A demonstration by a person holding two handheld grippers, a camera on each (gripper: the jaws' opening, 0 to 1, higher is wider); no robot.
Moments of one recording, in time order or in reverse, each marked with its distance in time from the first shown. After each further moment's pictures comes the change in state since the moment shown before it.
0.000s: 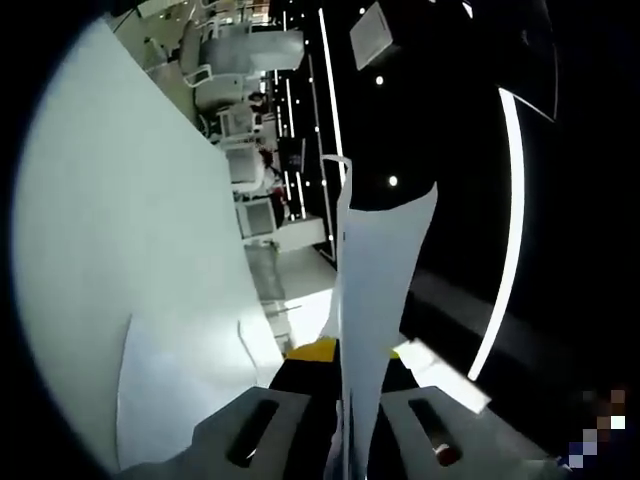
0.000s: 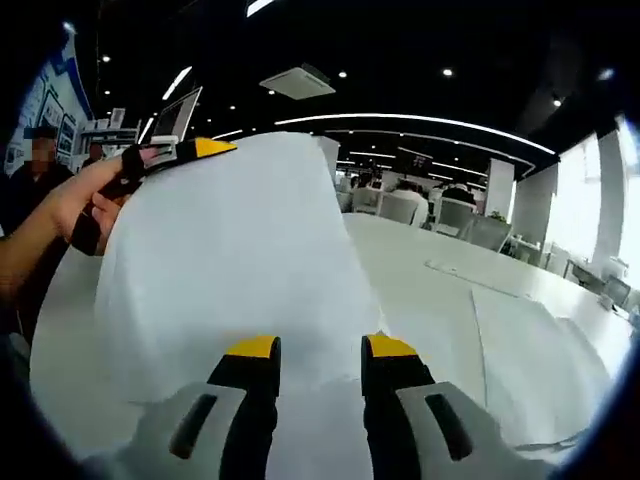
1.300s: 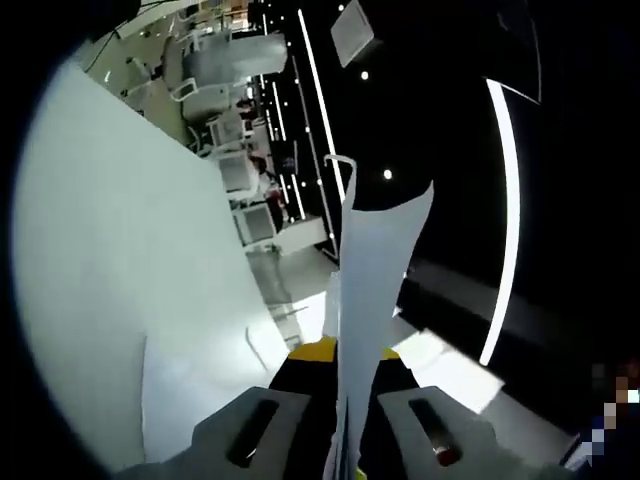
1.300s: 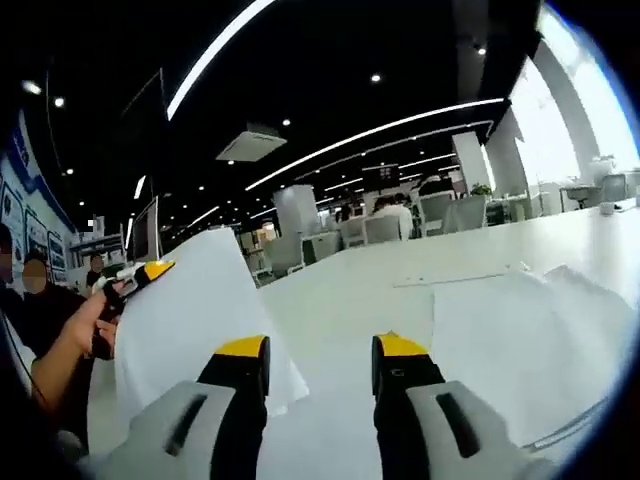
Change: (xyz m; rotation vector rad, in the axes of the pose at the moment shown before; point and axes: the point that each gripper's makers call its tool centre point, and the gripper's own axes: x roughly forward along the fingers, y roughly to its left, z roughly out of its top) left arm -0.019 -0.011 0.007 0.099 0.014 0.010; right arm -0.047 -0.085 0.032 0.378 -0.211 0.008
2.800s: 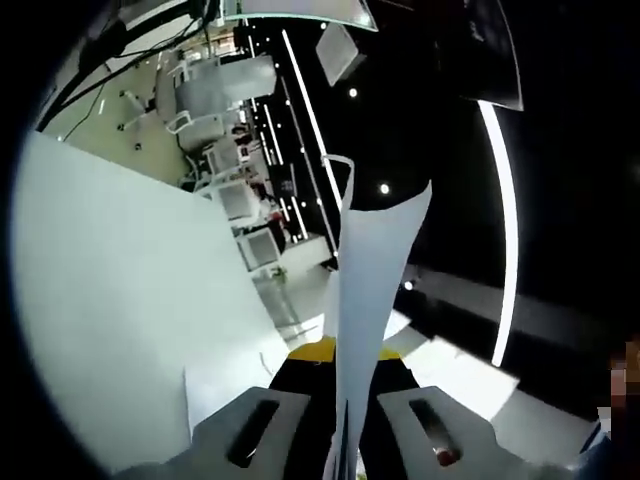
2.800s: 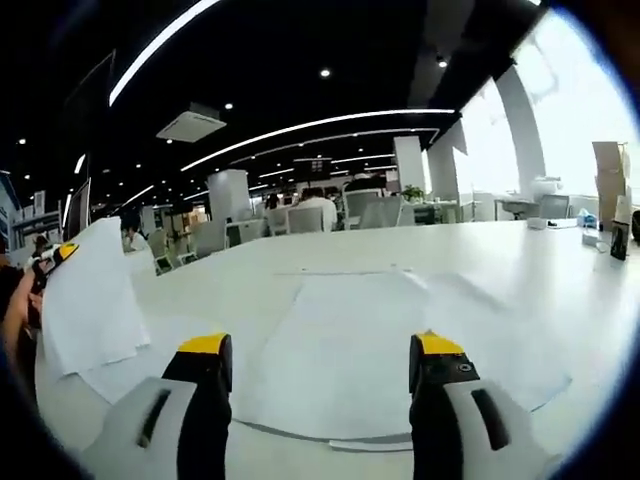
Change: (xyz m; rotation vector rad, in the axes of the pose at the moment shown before) left arm -0.037 -0.008 0.040 0.083 -0.071 0.013; right arm -0.065 -0.132 0.001 -0.063 0.056 -0.321
